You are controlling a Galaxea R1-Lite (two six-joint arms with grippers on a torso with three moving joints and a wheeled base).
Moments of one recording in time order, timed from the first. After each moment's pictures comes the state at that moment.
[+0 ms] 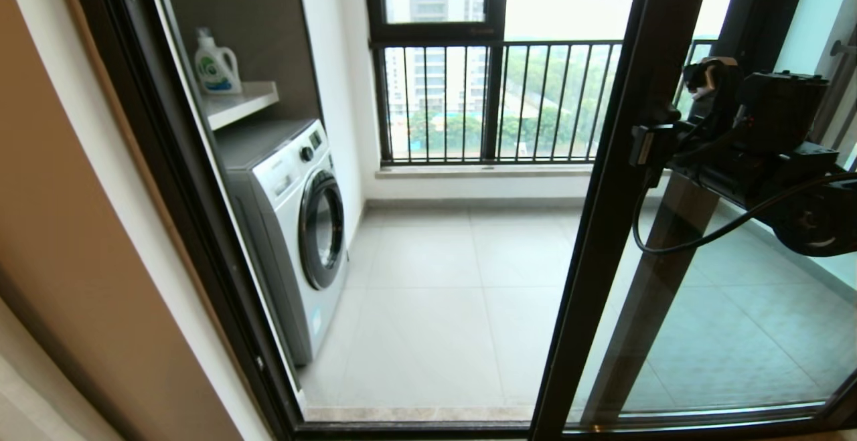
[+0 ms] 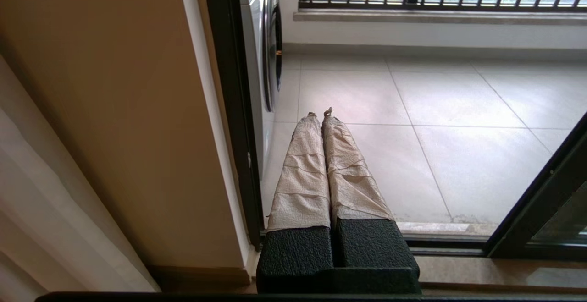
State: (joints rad) left arm 0.00 0.00 0.00 0.00 0.00 0.00; right arm 0.10 1.82 -1.16 -0.70 -0.05 -0.02
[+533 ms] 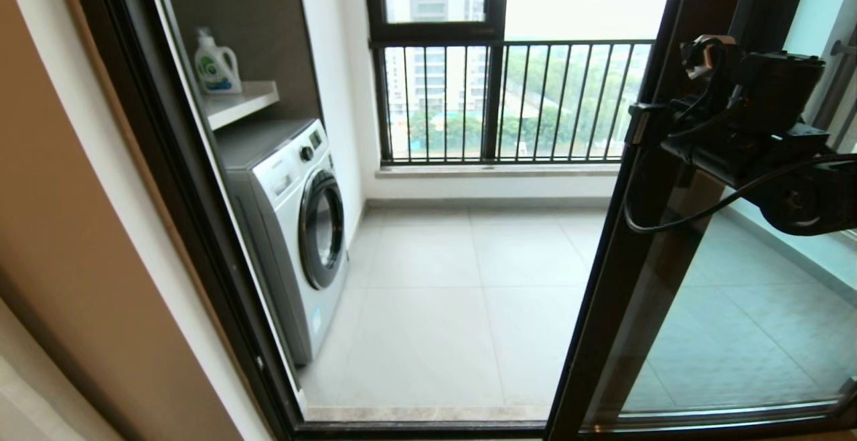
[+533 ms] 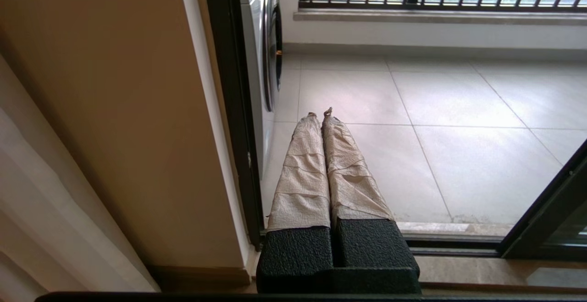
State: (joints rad) left arm 0.00 0.00 0.00 0.00 0.00 0.00; right arm 0.08 1.87 -1.28 -0.70 -0.04 -0.02
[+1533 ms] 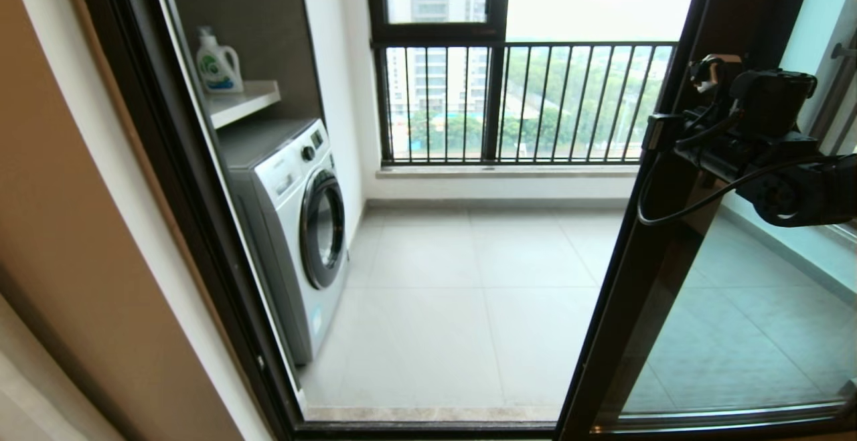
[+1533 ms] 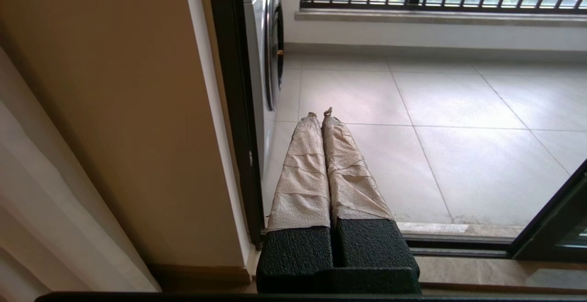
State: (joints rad) left arm 0.00 0.00 0.00 0.00 0.00 0.00; right arm -0.09 1.99 -1.36 -0.70 -0.02 -0.03
